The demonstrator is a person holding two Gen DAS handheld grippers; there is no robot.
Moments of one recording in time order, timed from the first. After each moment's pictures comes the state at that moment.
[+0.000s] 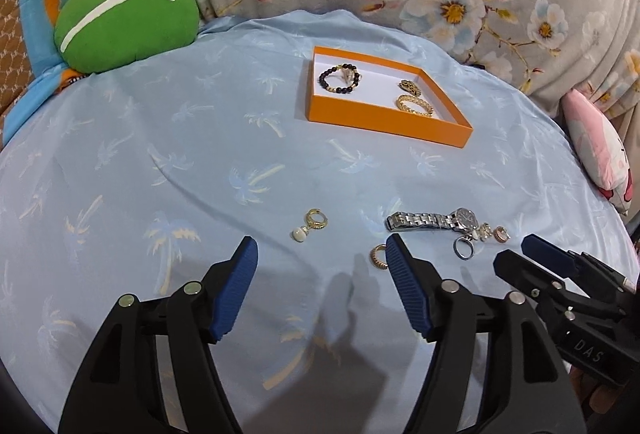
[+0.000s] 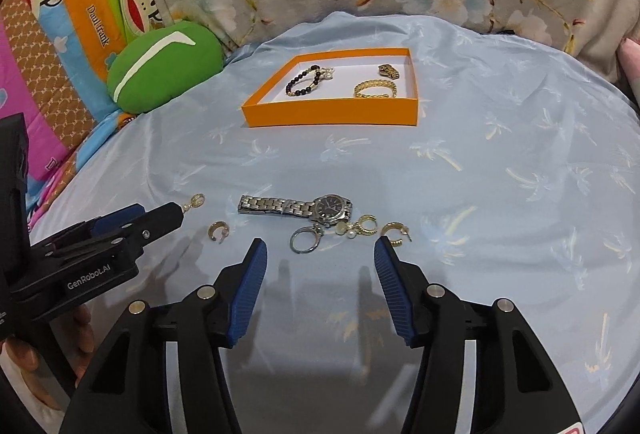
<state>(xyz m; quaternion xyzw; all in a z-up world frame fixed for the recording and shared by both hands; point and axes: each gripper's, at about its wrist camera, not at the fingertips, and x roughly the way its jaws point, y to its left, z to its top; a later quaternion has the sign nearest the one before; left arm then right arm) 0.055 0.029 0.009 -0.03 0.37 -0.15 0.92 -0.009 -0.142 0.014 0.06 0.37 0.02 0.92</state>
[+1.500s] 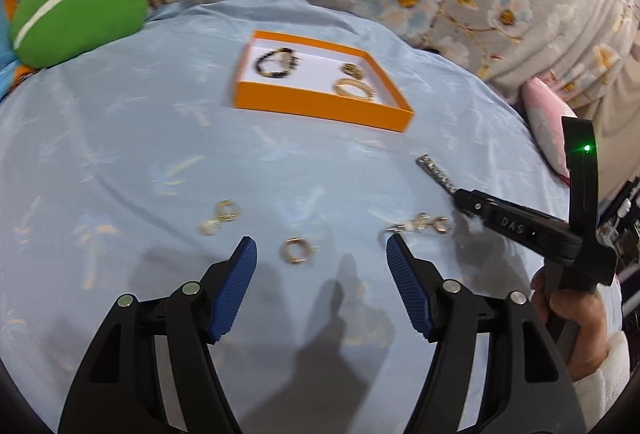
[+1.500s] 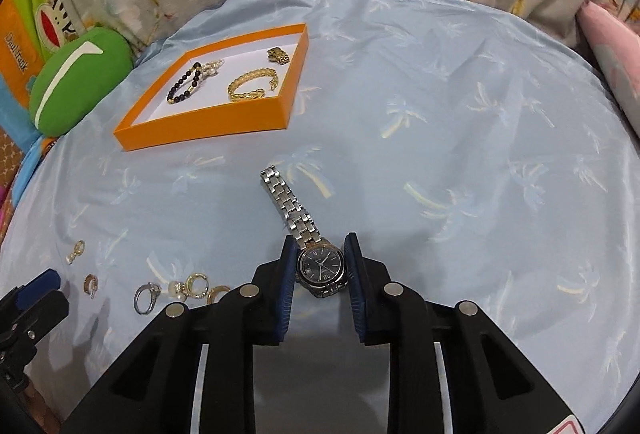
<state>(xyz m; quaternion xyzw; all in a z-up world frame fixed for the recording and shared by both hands) 0.049 -0.019 0.013 -0.04 0.39 -0.24 0.89 0.029 -0.236 -0.004 0.10 0.42 -0.09 0.90</state>
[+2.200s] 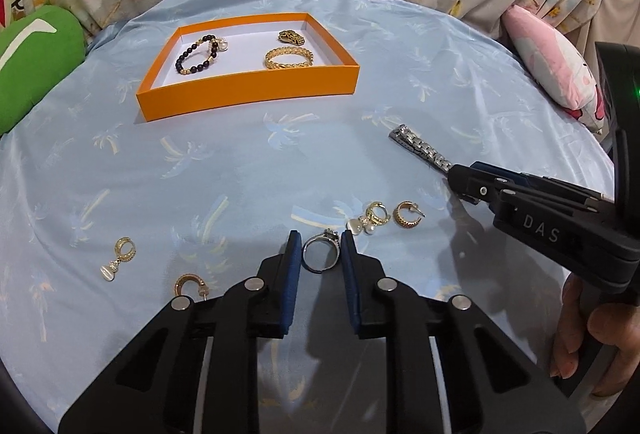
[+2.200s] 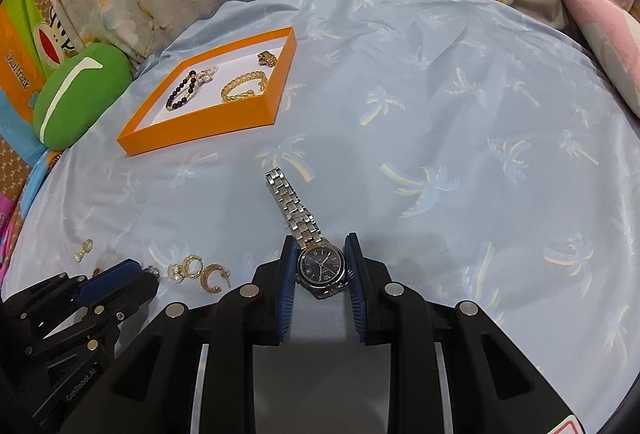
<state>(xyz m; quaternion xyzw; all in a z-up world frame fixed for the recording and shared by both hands) 0.064 -0.093 -0.004 0.07 0.41 -0.26 0.87 0.015 -0.243 -0.004 0.13 0.41 -0.08 0.90</state>
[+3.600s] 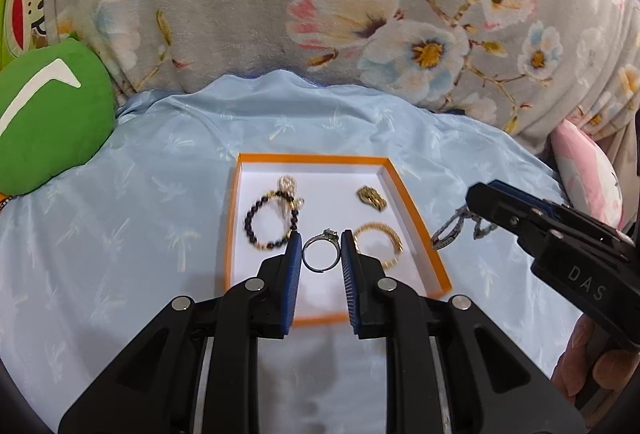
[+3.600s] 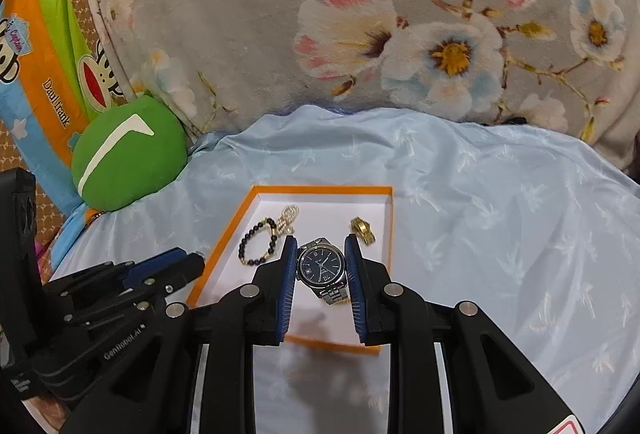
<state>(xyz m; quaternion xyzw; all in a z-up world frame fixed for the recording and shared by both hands) 0.222 -0.063 0.091 0.00 0.34 -0.21 0.92 0.175 -0.211 0.113 0.08 0.31 0.00 0.95</state>
